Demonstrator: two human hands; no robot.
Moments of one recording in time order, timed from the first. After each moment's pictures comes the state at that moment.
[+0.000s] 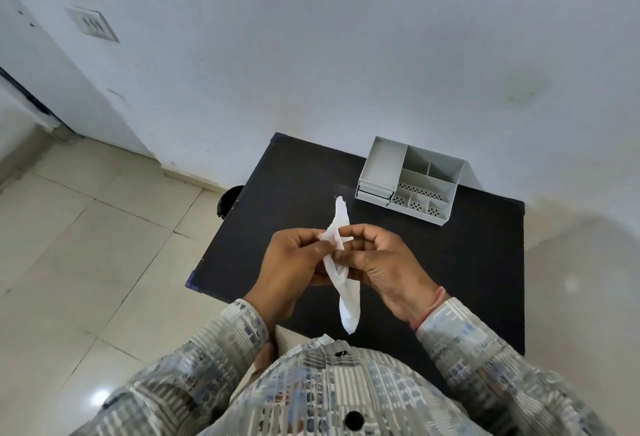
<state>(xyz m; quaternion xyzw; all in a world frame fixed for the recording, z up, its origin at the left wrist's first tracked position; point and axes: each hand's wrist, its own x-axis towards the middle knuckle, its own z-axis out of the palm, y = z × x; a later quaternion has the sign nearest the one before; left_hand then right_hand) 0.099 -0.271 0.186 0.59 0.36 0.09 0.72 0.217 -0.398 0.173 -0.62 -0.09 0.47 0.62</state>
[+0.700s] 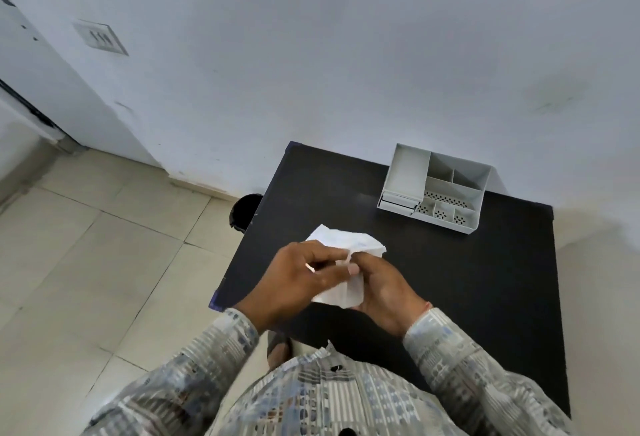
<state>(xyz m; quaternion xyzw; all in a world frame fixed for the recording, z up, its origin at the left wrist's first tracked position) 0.076 -0.185 0.173 0.79 0.21 0.06 0.57 0.190 -0.325 0.133 -0.53 0.00 0.56 0.63</state>
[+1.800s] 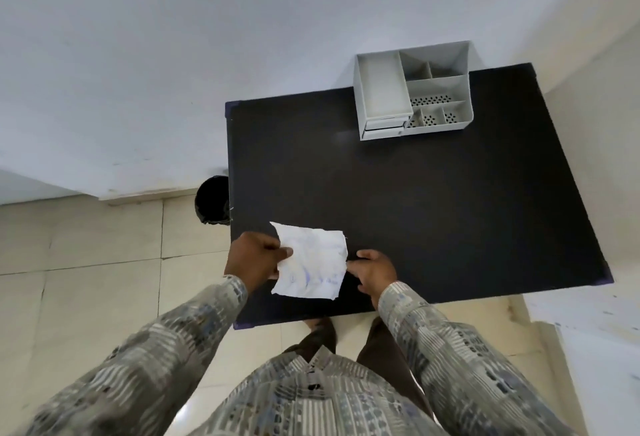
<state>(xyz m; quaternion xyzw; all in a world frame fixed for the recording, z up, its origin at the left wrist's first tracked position) 0.092 -0.018 0.007 0.82 0.34 -0.20 0.41 0.130 -0.257 -0.055 -0.68 0.35 0.39 0.52</state>
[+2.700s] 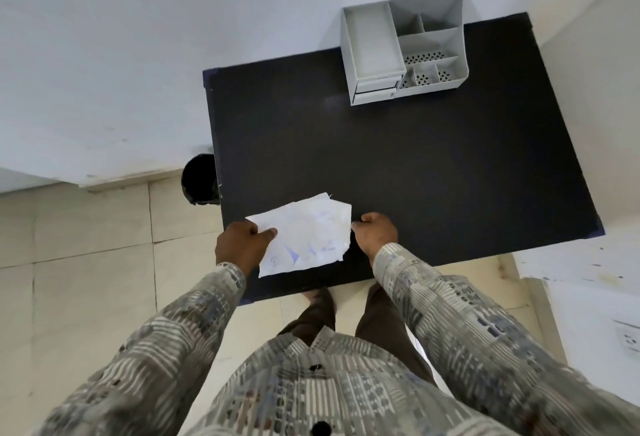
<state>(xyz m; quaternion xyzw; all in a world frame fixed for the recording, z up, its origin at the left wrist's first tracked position) 0.072 -0.014 -0.024 0.83 0.40 -0.21 0.34 0.142 -0.255 -0.074 -0.80 0.31 0.31 0.40</state>
